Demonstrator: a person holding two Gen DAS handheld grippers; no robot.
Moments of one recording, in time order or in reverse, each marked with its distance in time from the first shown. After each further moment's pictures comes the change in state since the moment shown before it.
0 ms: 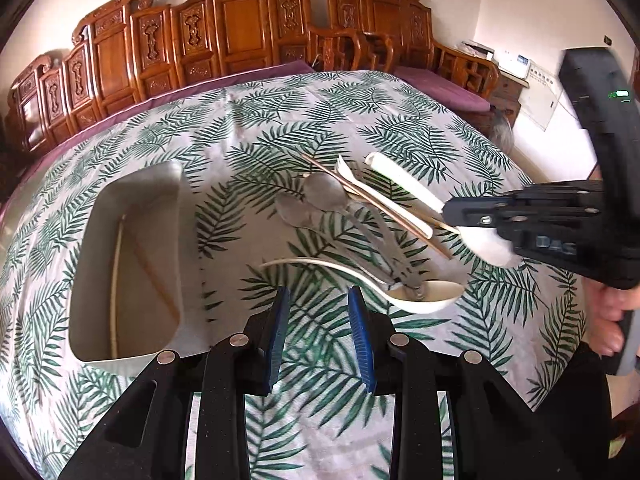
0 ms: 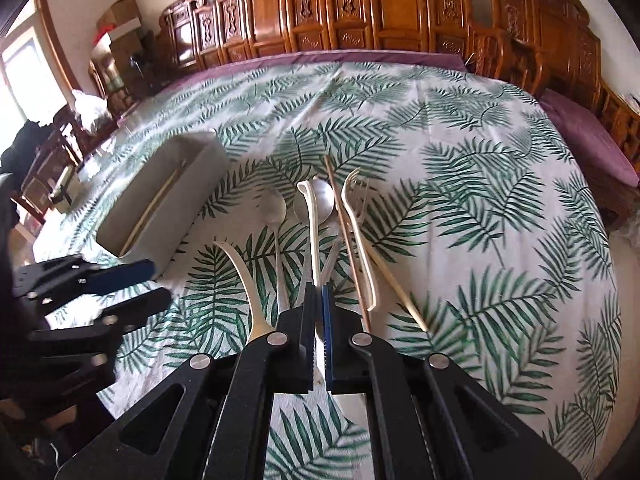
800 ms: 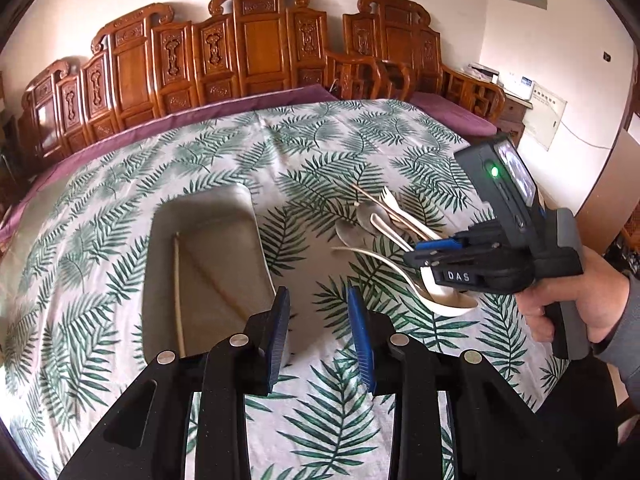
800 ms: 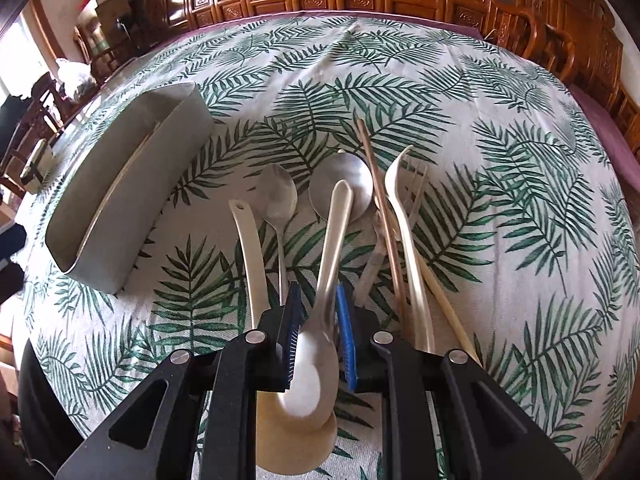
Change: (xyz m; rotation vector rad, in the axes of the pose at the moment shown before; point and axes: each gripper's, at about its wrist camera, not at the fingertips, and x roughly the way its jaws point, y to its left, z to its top) left arm -0.038 0.059 0.000 -0.014 -0.075 0.014; right arm 0.094 0.028 0.026 -0.034 0.163 -0.043
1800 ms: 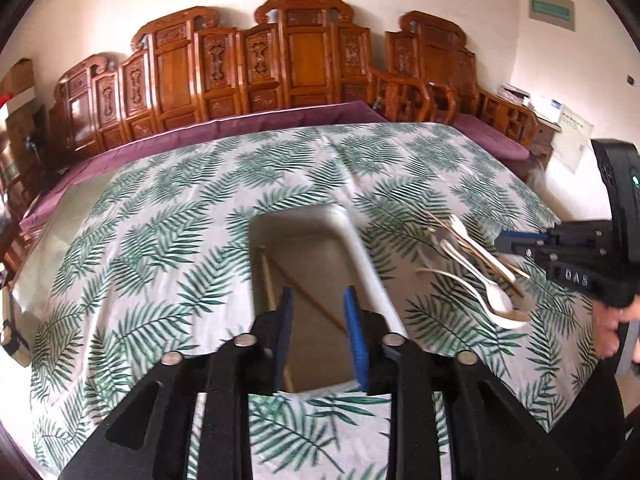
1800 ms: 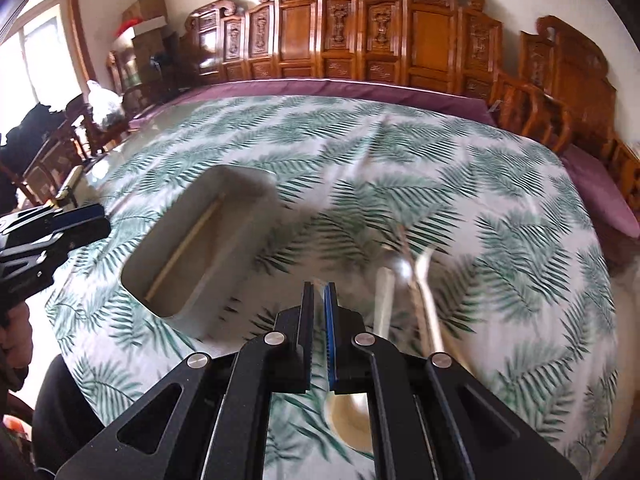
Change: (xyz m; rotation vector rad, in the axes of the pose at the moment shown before) left arm -0.029 0.078 0.009 -0.044 -0.052 0.082; right arm -0.085 0.048 0.006 -0.056 -0.242 -0.004
